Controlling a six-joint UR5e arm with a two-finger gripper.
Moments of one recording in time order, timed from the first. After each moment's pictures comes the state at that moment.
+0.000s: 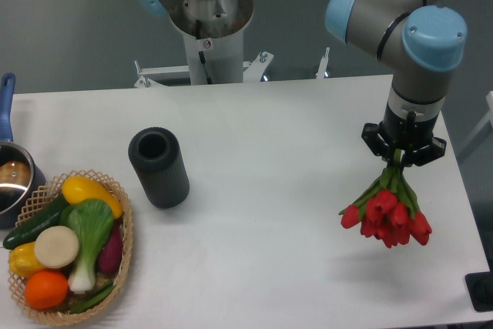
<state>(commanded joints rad) 2.74 -1.95 -1.41 -1.17 1.55 1.11</state>
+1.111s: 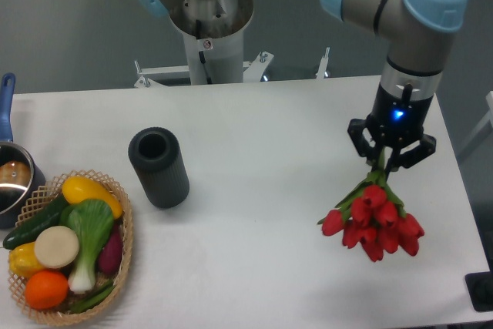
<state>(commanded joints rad) 2.72 -1.85 -1.50 -1.03 1.08 0.98</state>
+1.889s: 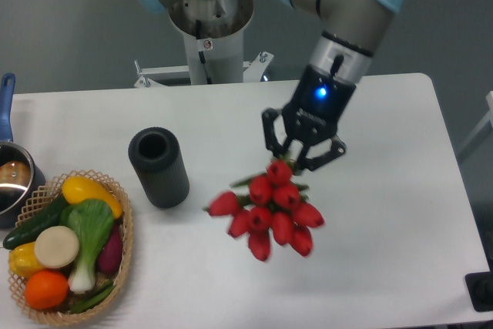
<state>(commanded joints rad) 2.73 -1.64 -1.78 -0.90 0.45 0.97</state>
